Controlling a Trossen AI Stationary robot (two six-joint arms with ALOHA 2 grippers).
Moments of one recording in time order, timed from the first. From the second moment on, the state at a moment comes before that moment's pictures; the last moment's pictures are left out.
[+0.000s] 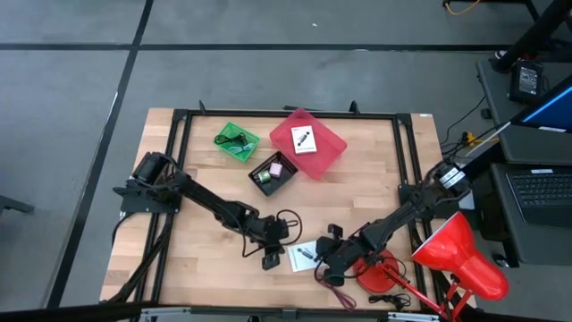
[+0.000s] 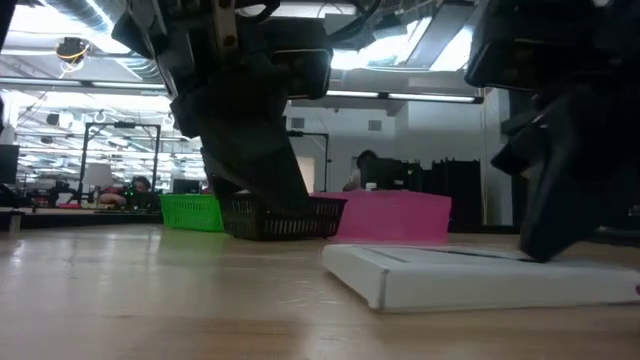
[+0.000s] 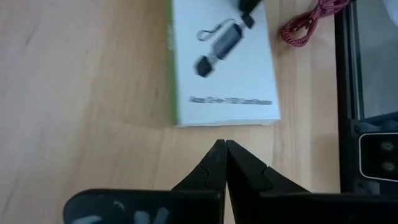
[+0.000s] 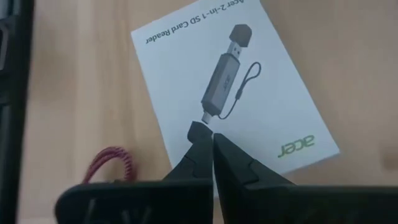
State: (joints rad) left arm -0.36 1.88 1.05 0.01 0.07 -0.68; right arm 0.61 1.82 0.94 -0.12 0.24 0.73
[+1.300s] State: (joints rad) left arm -0.27 1.88 1.05 -0.02 0.10 -0.59; right arm 0.59 1.65 0.97 -0.45 0.26 0.67
